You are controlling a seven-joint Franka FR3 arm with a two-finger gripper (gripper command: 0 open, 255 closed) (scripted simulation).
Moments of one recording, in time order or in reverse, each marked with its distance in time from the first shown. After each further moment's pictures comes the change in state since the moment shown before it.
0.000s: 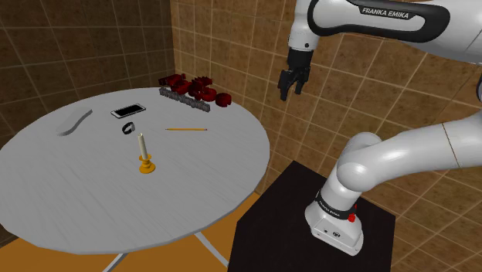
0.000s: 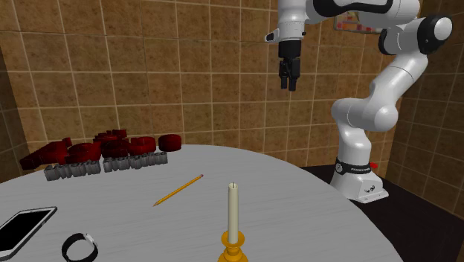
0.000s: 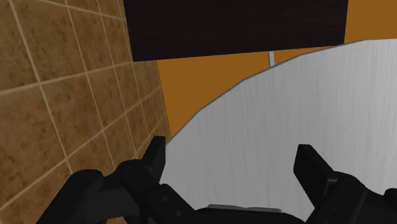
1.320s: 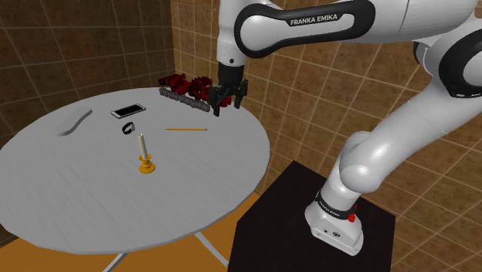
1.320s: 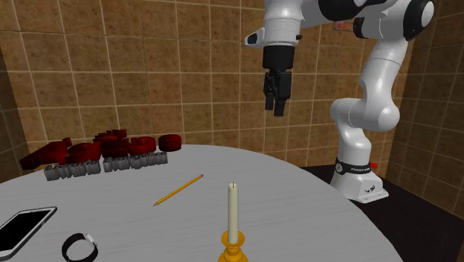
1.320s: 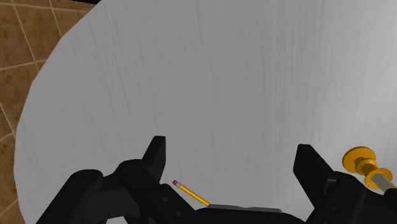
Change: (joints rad) arm 0.107 0.435 0.288 0.188 0.131 0.315 0.324
